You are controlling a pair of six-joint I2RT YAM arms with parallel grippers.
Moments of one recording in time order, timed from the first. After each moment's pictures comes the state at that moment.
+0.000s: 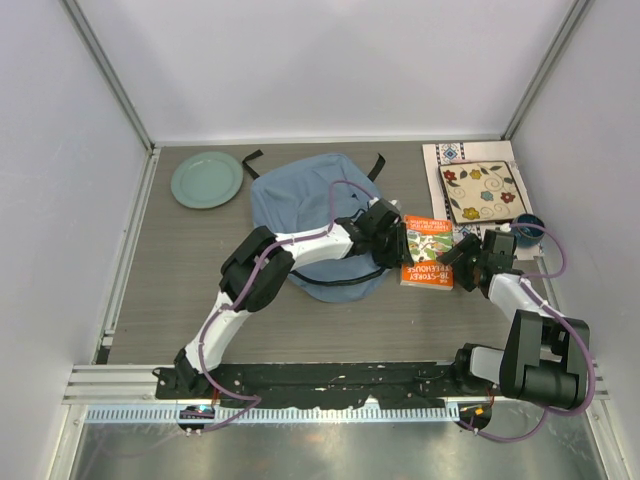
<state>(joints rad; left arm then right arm) -0.93 2.29 1.73 -0.21 0.23 -0.89 -0.21 1.22 0.46 -0.11 -0.19 0.69</state>
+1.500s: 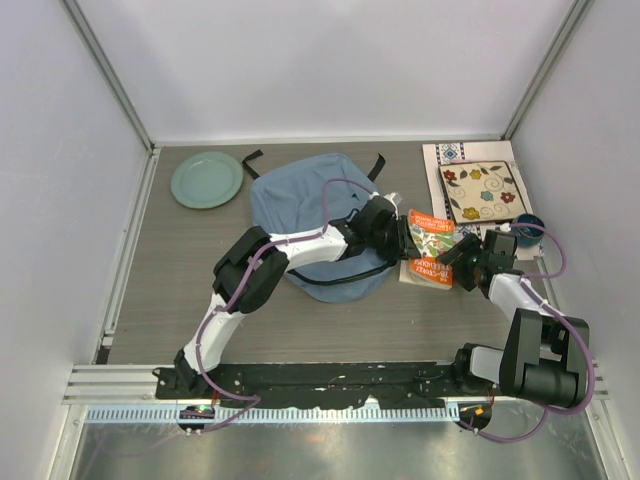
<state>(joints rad) -0.93 2.23 1.63 -0.01 0.27 -0.95 -0.21 1.22 0.46 -0.09 -0.21 0.68</state>
